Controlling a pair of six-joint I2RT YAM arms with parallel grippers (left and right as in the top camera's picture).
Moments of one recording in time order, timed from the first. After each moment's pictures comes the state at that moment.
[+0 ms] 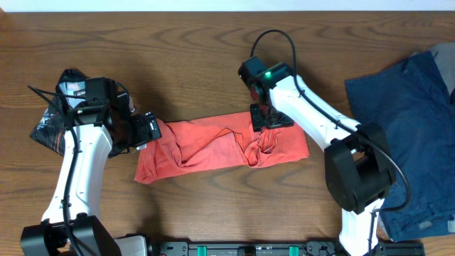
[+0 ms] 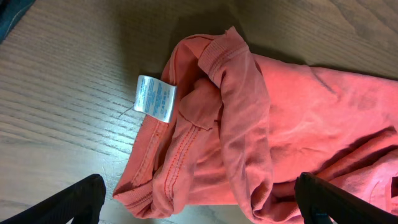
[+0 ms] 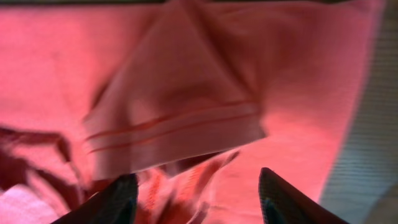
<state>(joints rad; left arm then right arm) 0.14 1.46 1.04 -0.94 0.17 -0.21 0.54 2.05 1.62 -1.16 0.11 0.46</state>
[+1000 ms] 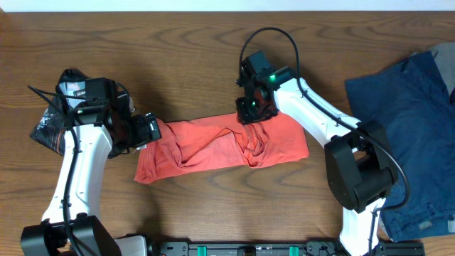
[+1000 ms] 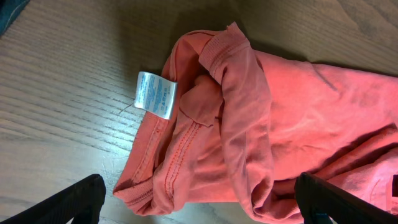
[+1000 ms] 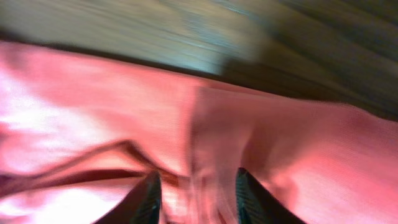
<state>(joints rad) 0.14 1.46 1.04 -0.95 0.17 -0.21 0.52 2.06 1.55 -0.82 -0.30 0.26</state>
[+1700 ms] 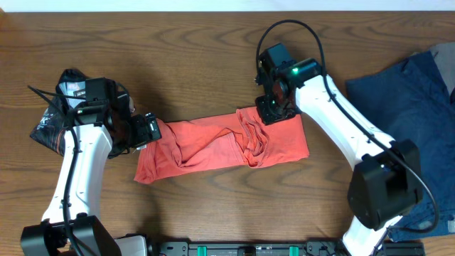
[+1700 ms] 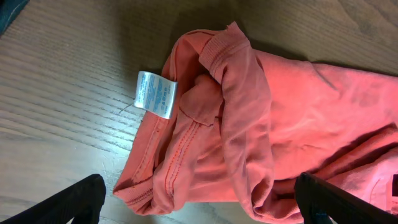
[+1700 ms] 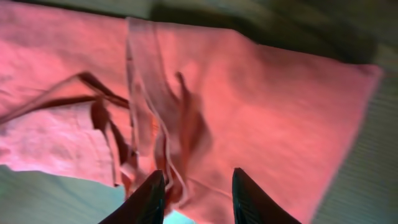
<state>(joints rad) 0.14 1.46 1.04 -0.95 0.17 -0.21 0.47 1.90 1.55 -1.07 -0.09 0.19</state>
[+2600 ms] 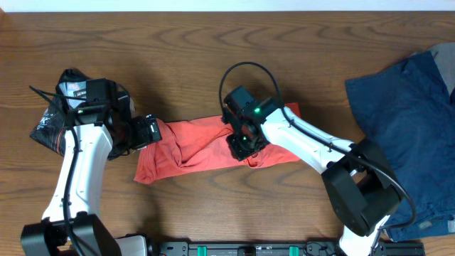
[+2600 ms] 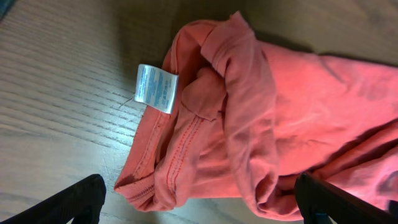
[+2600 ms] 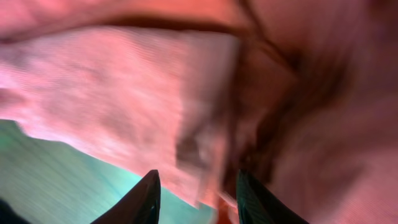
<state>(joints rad) 0.14 1.47 1.04 -0.96 0.17 -0.20 0.68 1.93 1.32 -0.85 -0.23 0.19</state>
